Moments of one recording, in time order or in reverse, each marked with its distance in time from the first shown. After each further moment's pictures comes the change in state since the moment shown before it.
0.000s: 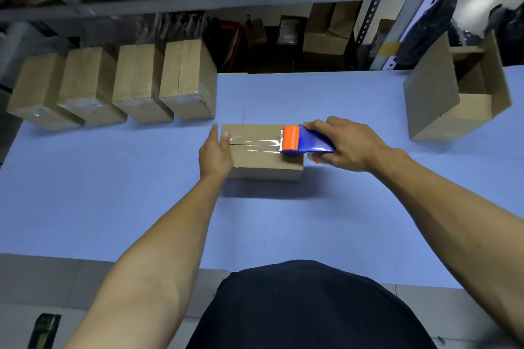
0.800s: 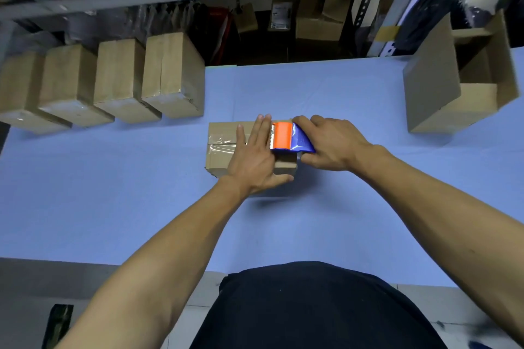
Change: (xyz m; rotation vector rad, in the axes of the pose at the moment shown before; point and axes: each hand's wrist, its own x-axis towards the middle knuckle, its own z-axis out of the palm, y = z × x) left_hand -0.027 0.049 0.058 0.966 -0.364 0.801; right_hand 0.018 0.003 0.012 -0.138 -0.041 0.037
